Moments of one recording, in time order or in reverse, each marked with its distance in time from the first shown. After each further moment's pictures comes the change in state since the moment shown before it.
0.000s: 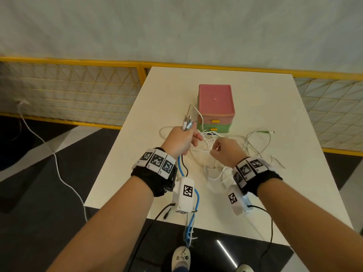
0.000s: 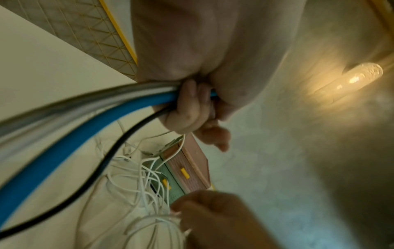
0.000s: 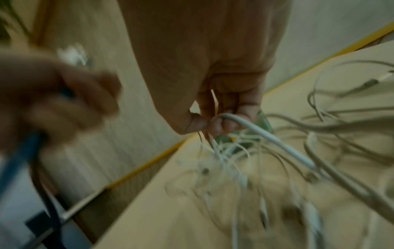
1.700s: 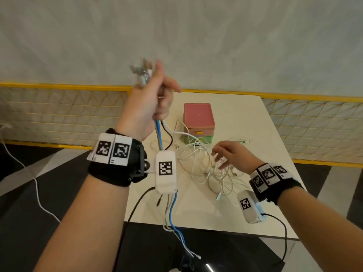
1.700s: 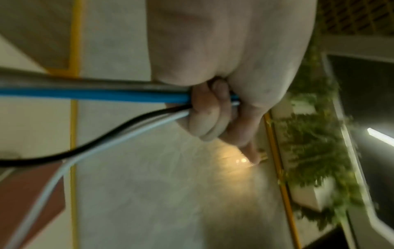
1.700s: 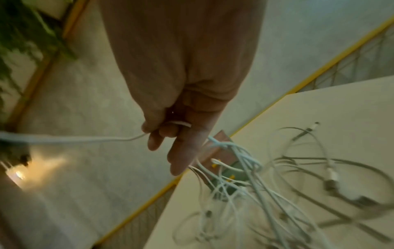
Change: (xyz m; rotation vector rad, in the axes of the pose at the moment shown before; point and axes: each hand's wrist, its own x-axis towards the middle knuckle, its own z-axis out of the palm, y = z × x) left_hand -0.114 0.111 -0.045 -0.420 -0.095 0.575; right_hand -0.089 0.013 -0.065 0.544 -0.038 -0.239
